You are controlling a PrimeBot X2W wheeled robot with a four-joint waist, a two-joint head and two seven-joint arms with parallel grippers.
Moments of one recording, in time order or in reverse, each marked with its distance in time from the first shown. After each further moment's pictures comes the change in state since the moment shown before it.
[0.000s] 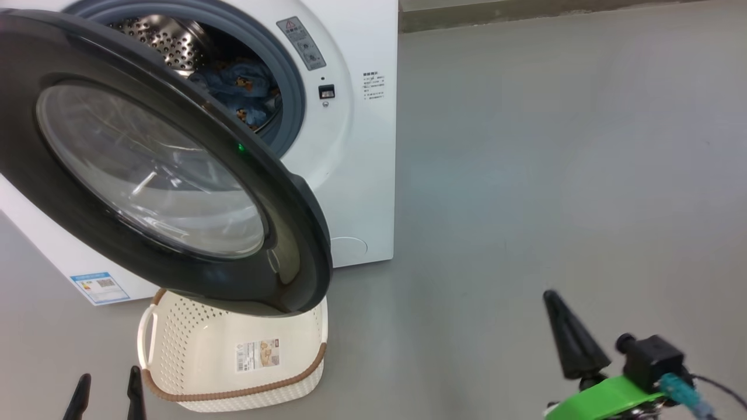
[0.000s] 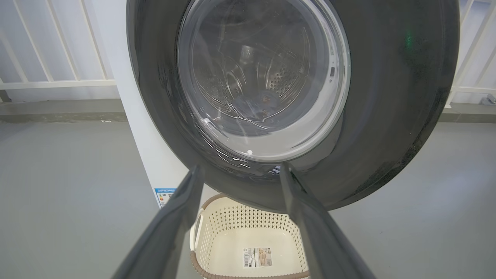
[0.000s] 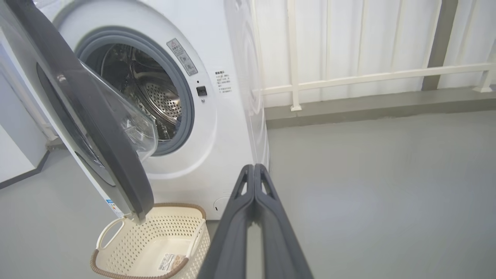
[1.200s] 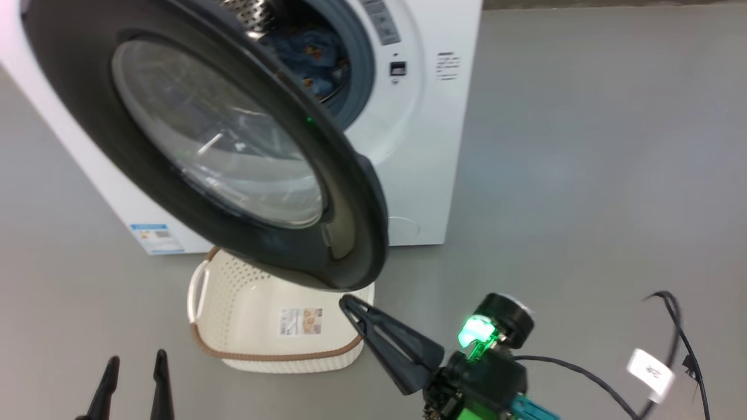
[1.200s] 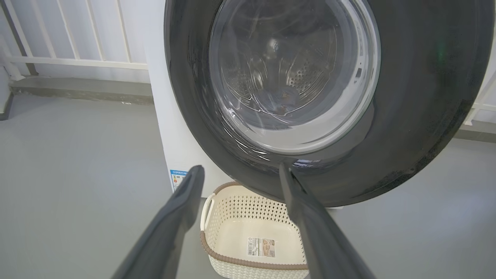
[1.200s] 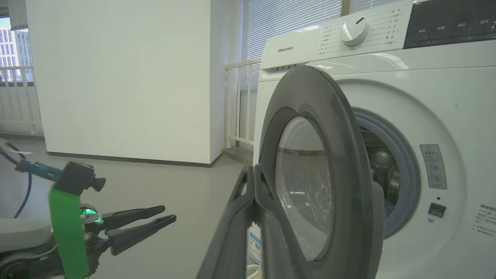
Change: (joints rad) left arm -0.034 -0.019 -0.059 0.004 -0.046 0.000 0.000; right arm -0.173 -0.020 0.545 -0.268 -0.077 0.002 0.000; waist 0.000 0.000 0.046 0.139
